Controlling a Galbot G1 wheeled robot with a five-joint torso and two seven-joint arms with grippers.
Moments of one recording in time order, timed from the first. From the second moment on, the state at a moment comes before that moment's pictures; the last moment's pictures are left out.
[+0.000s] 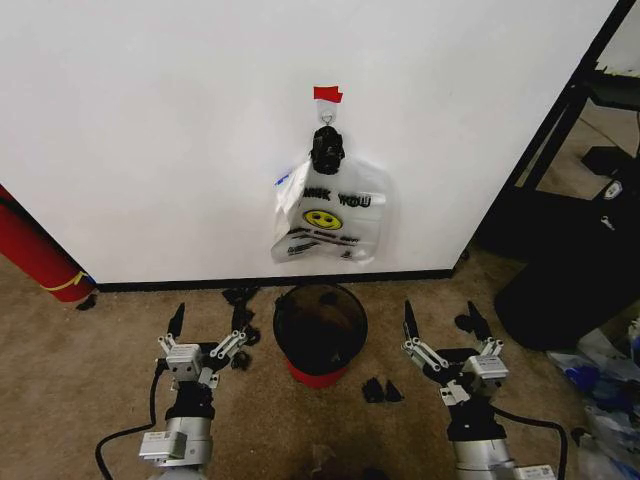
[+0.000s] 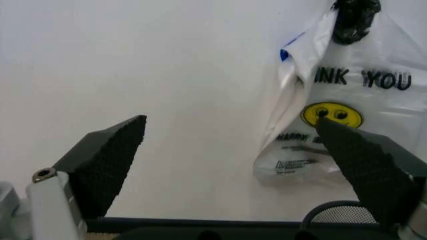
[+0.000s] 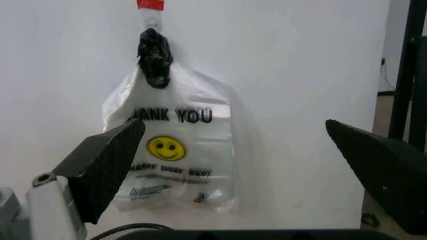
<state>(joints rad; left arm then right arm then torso) 1.70 -1.24 -0.37 -2.20 -0.10 -0.30 -0.36 -1.86 1.60 0.43 2.33 0.00 0.31 -0.06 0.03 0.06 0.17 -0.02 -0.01</state>
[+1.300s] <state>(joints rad) 1.79 -1.41 -0.44 -2.27 0.06 -0.41 -0.34 -0.89 1.21 0.09 1.69 0.71 0.18 -0.22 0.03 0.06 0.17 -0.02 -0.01</state>
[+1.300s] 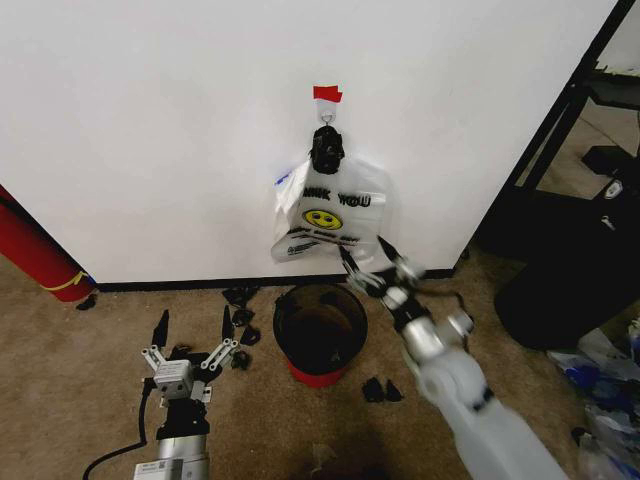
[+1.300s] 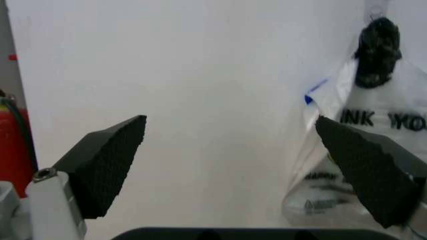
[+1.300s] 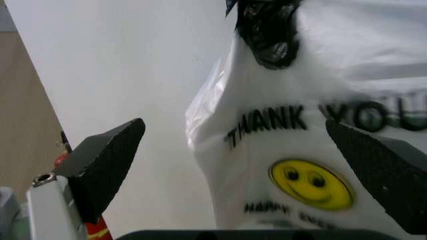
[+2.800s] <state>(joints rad) 1.85 -1.50 -0.53 -2.35 0.07 -0.47 -0.35 -0.51 1.35 0.03 1.34 0.72 0.18 -0.29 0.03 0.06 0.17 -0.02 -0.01</state>
